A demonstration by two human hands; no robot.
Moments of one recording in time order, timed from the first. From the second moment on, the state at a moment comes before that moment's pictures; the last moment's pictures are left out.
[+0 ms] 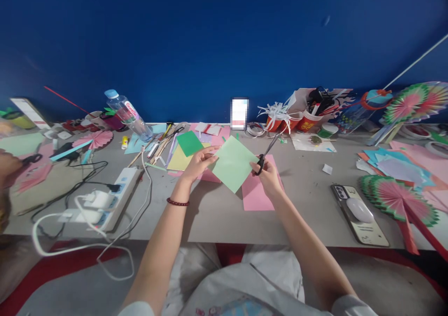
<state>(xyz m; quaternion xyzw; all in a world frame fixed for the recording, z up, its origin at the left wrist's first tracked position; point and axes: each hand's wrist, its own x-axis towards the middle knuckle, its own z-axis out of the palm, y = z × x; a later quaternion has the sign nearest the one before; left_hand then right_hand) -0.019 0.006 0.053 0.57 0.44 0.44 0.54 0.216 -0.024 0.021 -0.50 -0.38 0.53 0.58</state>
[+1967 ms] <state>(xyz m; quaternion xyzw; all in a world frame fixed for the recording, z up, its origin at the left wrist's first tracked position) -0.009 0.015 0.033 0.40 0.48 0.63 0.47 0.199 -0.042 0.018 -0.46 -0.54 0.62 0.35</state>
